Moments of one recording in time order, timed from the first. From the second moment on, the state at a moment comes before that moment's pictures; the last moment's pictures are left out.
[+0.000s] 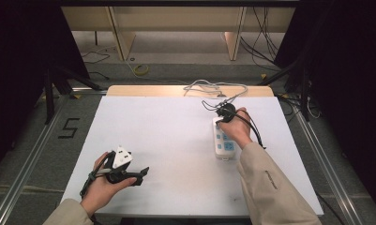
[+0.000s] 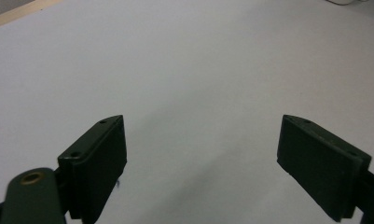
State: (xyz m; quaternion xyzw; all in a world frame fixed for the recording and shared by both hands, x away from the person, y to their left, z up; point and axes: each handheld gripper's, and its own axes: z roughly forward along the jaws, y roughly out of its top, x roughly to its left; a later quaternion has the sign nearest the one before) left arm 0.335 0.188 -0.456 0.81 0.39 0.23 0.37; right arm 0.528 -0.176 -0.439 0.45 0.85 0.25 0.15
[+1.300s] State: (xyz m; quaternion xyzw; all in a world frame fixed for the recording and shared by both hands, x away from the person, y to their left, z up) left arm 0.334 0.189 -0.456 0.81 0.39 0.23 0.37; right arm 0.496 -0.203 -0.419 0.44 0.83 0.29 0.17
